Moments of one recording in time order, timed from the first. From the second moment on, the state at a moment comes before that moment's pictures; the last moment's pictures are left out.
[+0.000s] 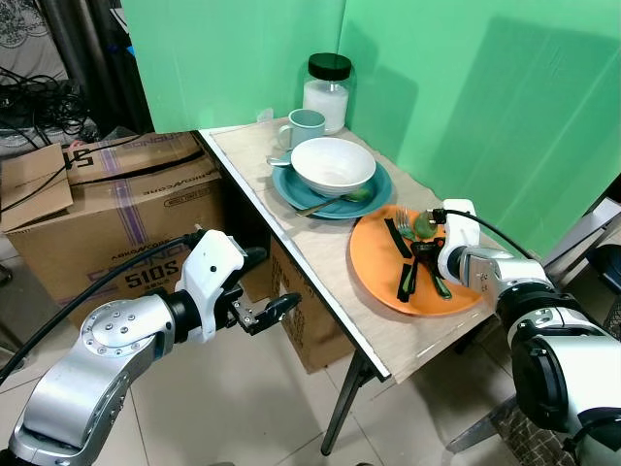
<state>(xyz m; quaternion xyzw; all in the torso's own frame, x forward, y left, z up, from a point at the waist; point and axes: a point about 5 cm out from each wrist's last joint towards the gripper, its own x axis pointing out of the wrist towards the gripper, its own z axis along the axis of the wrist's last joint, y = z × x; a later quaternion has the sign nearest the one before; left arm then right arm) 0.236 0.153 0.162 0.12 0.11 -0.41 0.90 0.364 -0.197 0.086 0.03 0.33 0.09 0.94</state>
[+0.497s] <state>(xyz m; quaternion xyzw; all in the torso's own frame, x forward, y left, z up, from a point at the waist) 0.235 0.153 0.161 0.11 0.11 -0.42 0.89 0.364 -0.198 0.088 0.08 0.33 0.09 0.94</state>
